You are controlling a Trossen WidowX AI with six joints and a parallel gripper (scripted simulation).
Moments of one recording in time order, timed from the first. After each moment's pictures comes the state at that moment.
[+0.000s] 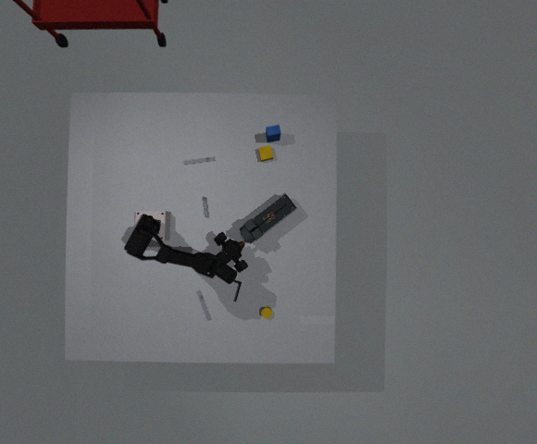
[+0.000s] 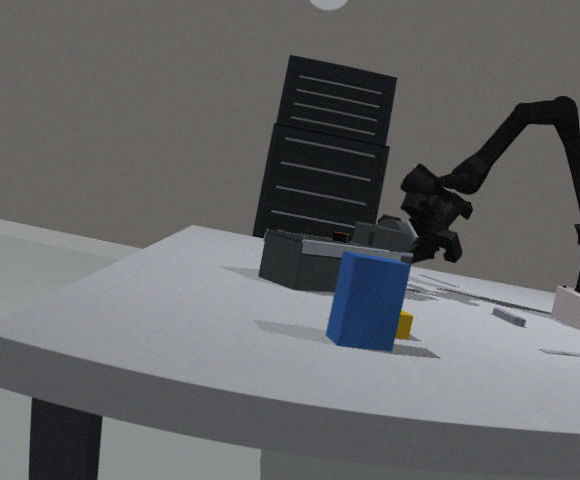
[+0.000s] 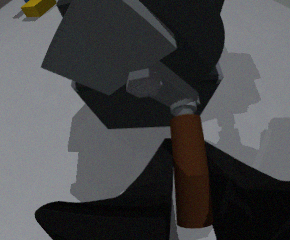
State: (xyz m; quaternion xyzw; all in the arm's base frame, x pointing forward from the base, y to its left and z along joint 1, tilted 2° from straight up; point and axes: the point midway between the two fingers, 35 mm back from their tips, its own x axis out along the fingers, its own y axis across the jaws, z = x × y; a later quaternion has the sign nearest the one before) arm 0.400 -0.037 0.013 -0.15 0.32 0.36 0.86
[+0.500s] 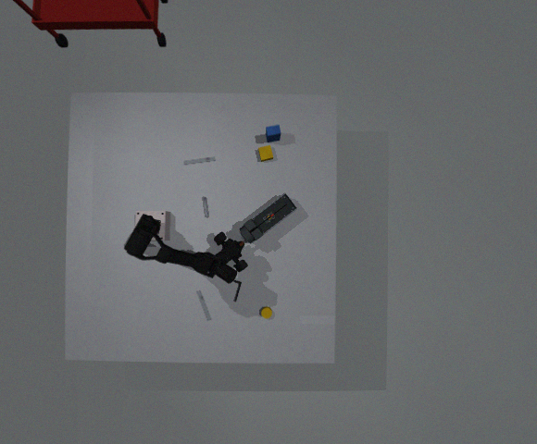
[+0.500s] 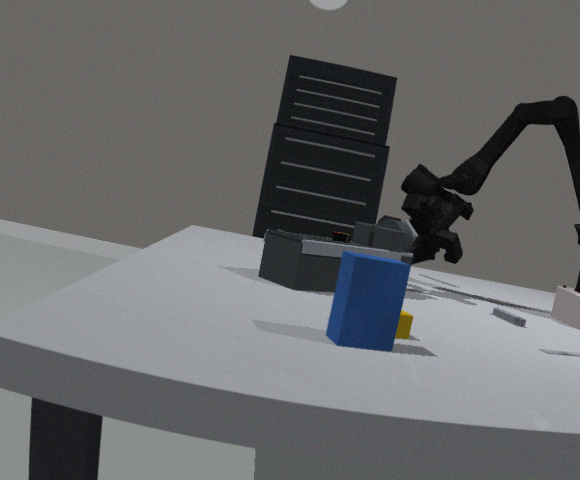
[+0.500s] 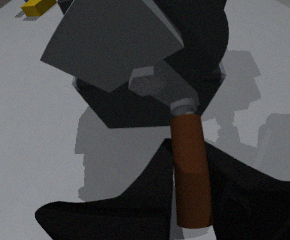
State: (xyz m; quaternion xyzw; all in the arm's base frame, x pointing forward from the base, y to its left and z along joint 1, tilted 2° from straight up) arm 0.399 -0.036 0.012 -0.14 0.32 0.36 0.86
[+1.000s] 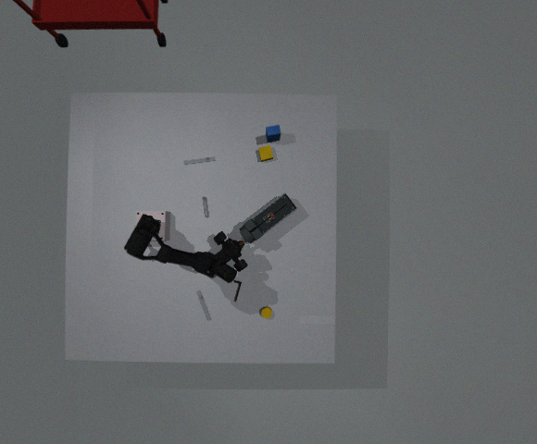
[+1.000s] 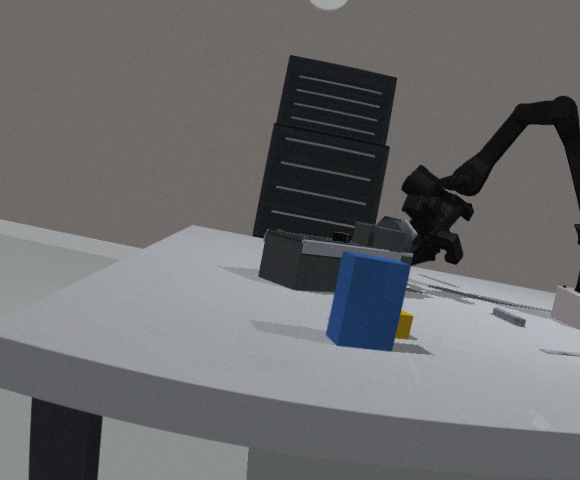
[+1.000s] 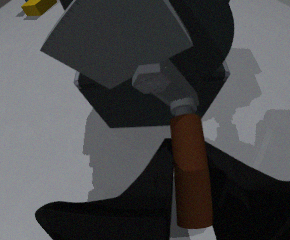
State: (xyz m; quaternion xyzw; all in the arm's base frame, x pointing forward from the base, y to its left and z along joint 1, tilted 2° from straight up) arm 0.398 -0.035 0.010 -0.14 0.32 0.36 0.86
